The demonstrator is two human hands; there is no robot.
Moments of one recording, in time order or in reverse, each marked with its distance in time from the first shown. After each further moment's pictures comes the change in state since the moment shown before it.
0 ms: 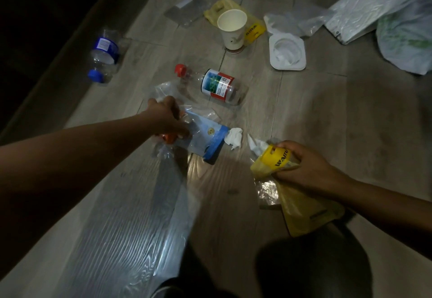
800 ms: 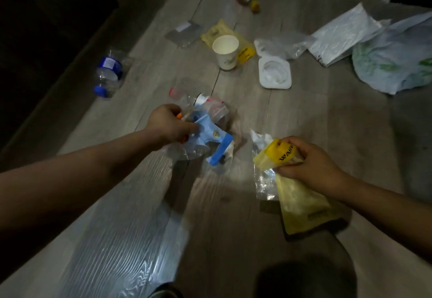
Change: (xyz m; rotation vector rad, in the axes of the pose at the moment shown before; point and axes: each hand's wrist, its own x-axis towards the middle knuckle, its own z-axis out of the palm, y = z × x) left_hand -0.082 0.045 -0.014 -0.571 0.183 0.152; right_hand -0.019 -0.022 -0.035 0.156 0.106 -0.093
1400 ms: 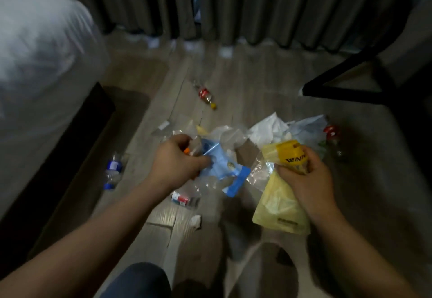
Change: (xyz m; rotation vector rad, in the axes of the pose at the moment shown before) left_hand -0.136 0.324 -0.107 -0.084 -0.023 0.257; right_hand -0.058 -0.258 -0.204 0.250 0.614 0.035
